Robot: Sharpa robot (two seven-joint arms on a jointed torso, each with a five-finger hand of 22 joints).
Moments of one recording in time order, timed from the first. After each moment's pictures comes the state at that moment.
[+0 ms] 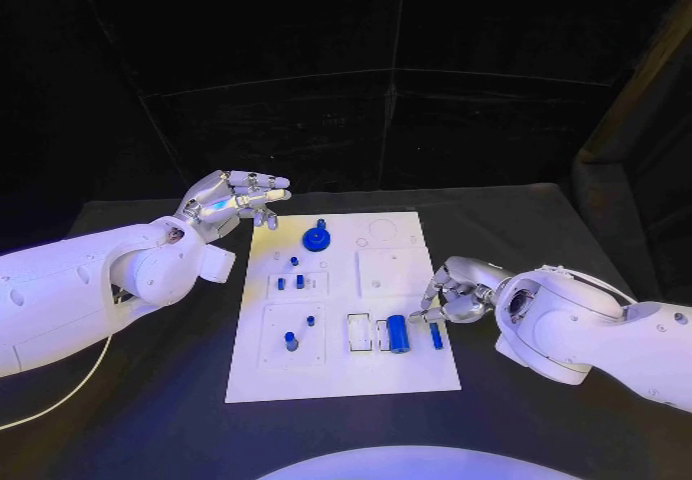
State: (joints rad) left arm 1.26 -0.87 -0.14 1.42 -0.04 -0.06 0.45; left_hand 1.31 -0.08 0.44 -0.10 0.07 1.05 0.17 0.12 0.07 1.09 0.10 0.24 0.07 1.22 0.01 0.99 0.50 0.17 1.19 0.11 0.61 0.67; right arm 1.08 -1.06 -0.07 1.90 -1.31 -0.29 -0.50; right_hand 1.24 -0.10 -0.19 0.27 0.32 1.01 0.10 0.27 0.13 1.43 0.02 1.32 1.26 1.46 -0.05 1.45 1.25 0.07 1.39 0.06 1.45 1.28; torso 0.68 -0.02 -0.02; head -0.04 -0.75
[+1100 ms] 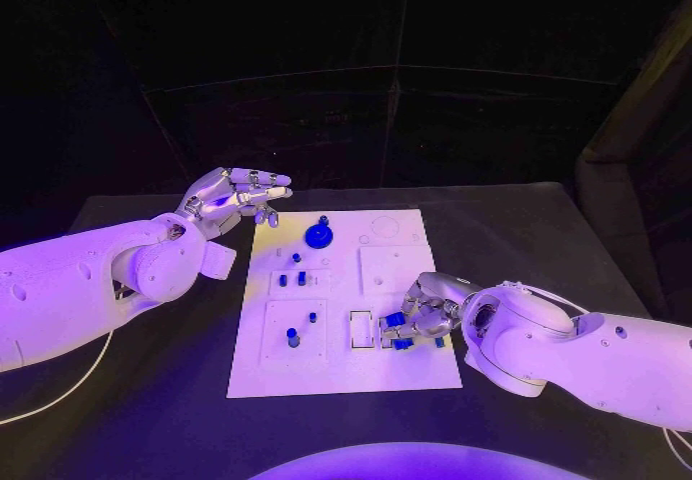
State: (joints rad) left arm 1.26 -0.88 -0.14 1.42 -0.04 -0.05 0.45; left_hand 1.31 -0.08 0.44 -0.10 0.07 1.05 0.17 0.12 0.07 1.09 0.10 0.24 0.07 1.22 0.01 0.99 0.50 0.17 1.19 0.11 0.61 0.67; right arm 1.01 -0.92 -0.06 1.85 -1.37 -0.31 -0.57; right_hand 1.25 -0.10 -0.18 0.27 0.36 1.00 0.10 0.32 0.14 1.45 0.02 1.37 1.31 1.46 -0.05 1.47 1.31 0.07 1.40 0.07 1.47 1.31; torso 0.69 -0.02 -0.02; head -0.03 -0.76
